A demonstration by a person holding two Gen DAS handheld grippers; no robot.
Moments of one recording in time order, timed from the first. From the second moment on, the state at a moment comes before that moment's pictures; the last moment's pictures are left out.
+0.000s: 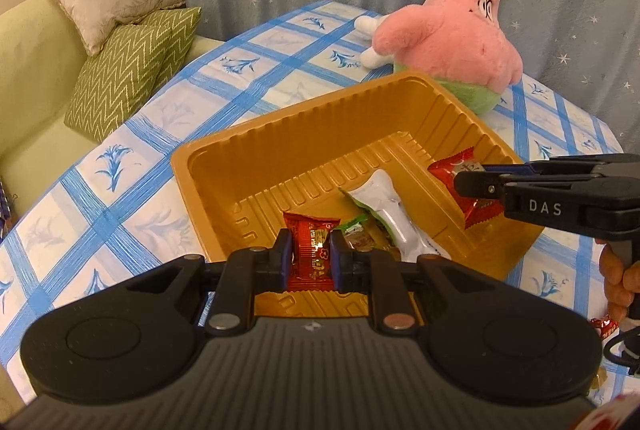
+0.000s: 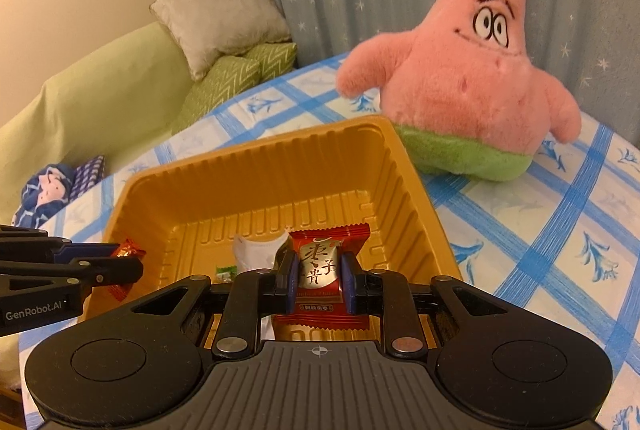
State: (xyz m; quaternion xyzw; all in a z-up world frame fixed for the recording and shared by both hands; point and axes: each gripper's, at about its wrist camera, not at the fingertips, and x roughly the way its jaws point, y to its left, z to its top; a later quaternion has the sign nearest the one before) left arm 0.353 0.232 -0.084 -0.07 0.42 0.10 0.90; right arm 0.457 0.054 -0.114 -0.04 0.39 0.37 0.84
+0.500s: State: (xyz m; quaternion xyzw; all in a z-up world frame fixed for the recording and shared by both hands) left arm 0.359 0.232 -0.091 -0.07 0.43 0.10 0.90; right arm 0.461 0.050 -0.110 -0.03 0.39 0.36 0.85
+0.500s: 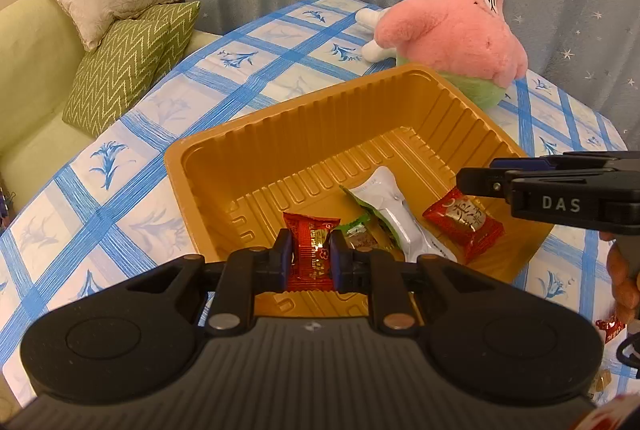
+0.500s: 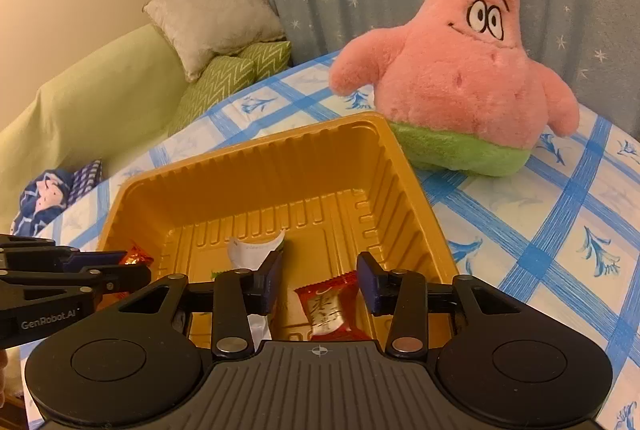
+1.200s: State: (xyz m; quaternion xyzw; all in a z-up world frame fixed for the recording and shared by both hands) left arm 0.352 0.233 -0.079 -0.08 0.41 0.11 0.90; right arm 0.445 0.039 -0.097 -0.01 0.38 0.36 0.86
